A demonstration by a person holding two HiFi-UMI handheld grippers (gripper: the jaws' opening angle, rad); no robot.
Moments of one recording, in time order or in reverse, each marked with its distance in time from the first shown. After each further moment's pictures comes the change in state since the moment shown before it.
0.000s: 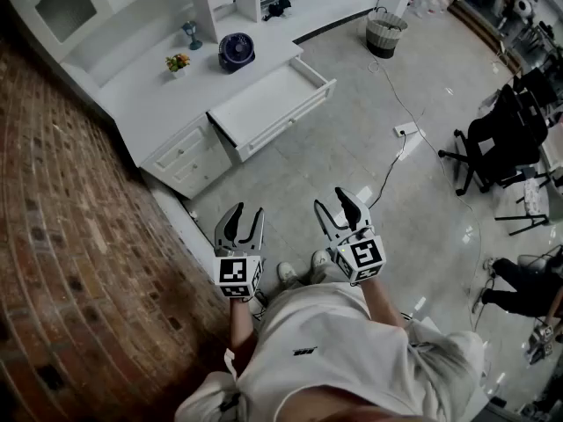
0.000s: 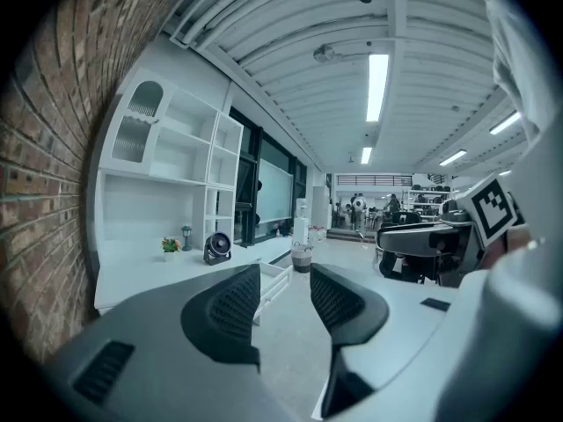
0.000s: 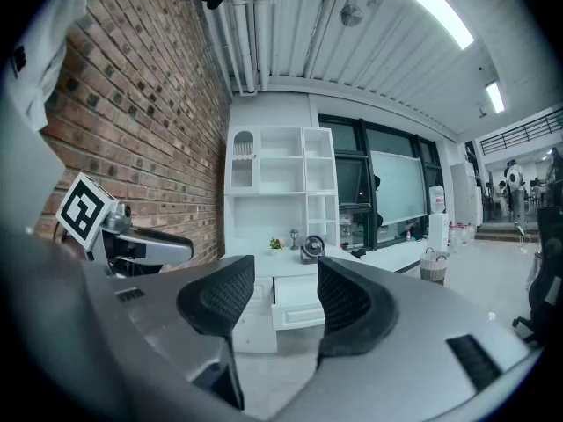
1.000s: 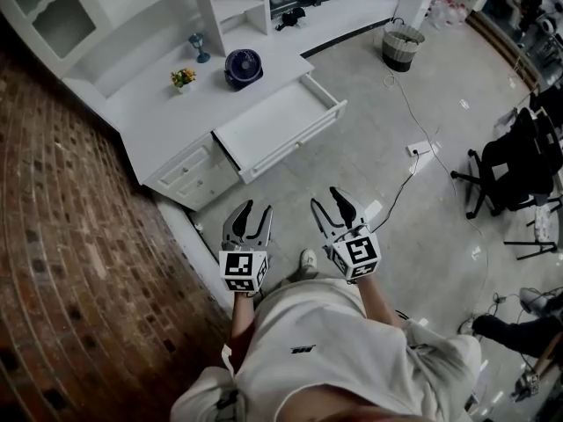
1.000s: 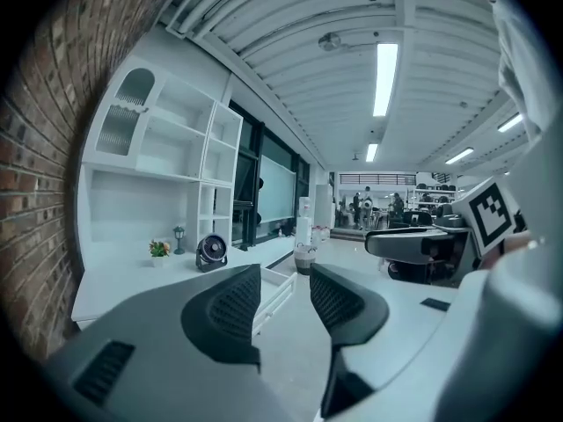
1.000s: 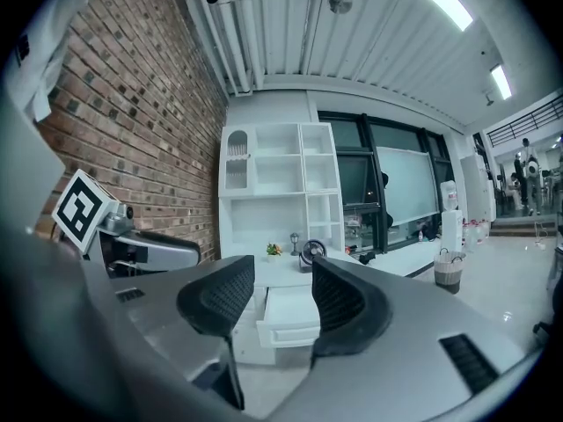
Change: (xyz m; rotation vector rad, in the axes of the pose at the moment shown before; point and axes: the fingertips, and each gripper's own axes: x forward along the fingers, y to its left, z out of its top) left arm 0.116 0.011 0.022 -0.003 0.010 0.016; right arm 0.099 -0.069 0.011 0.019 -0.021 0.073
